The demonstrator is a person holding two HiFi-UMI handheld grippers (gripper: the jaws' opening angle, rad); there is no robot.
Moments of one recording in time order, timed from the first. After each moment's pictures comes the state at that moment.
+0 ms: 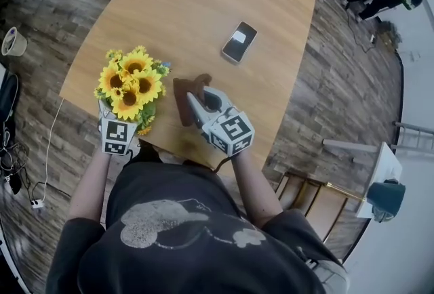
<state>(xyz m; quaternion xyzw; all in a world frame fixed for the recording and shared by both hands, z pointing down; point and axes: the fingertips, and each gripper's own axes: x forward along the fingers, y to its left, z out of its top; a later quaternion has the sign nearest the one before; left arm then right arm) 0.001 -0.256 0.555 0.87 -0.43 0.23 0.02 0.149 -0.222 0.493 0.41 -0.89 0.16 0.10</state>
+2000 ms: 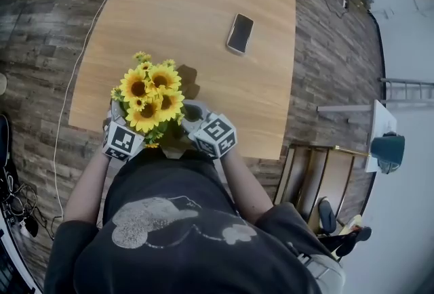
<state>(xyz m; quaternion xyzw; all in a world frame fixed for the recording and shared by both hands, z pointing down) -0.002 -0.252 0.557 0.96 -0.17 0.20 -0.02 0.033 -0.216 0.552 0.42 -0.86 0.23 0.14</state>
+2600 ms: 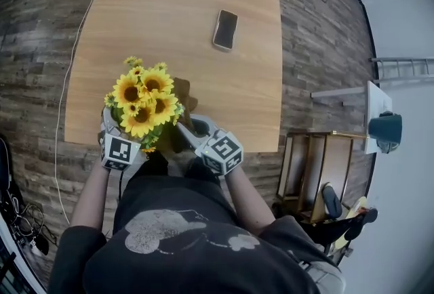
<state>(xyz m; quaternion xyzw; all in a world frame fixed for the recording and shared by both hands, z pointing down) -0.012 -0.254 0.558 0.96 -0.19 0.20 -0.02 0.052 -0.172 0.541 0.50 -0.82 0.24 0.11</state>
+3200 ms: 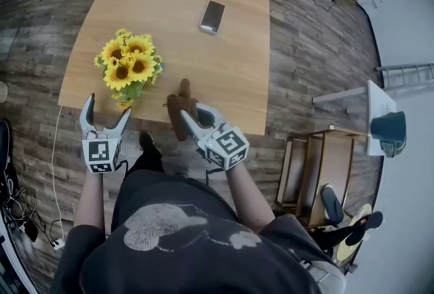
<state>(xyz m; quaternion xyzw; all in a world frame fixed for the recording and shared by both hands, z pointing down) -0.082 -0.188 0.501 0.90 -0.40 0.15 0.02 0.089 -0.085 0.483 0.52 -0.83 0.17 0.07</state>
